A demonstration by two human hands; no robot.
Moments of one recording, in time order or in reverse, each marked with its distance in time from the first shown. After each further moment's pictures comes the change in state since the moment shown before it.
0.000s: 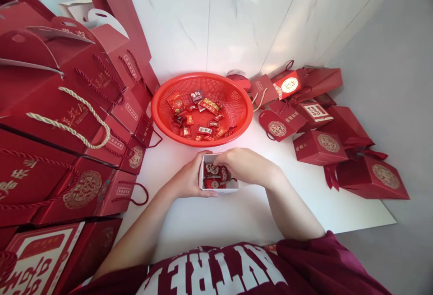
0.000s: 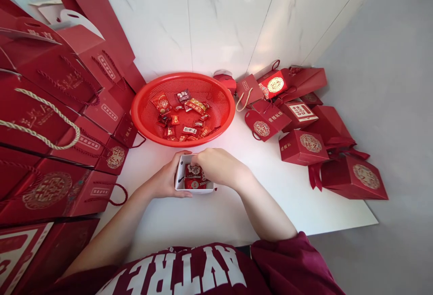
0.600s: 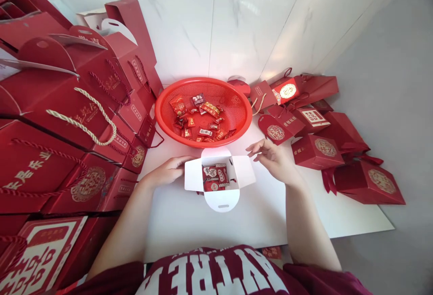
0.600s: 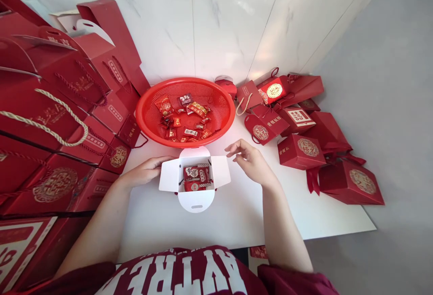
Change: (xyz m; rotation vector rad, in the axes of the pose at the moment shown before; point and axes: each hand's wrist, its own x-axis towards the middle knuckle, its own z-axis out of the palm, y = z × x) left_hand -0.014 -0.014 -0.055 -0.198 -0.076 -0.183; right_hand -0.063 0.071 0.036 0.770 0.558 0.152
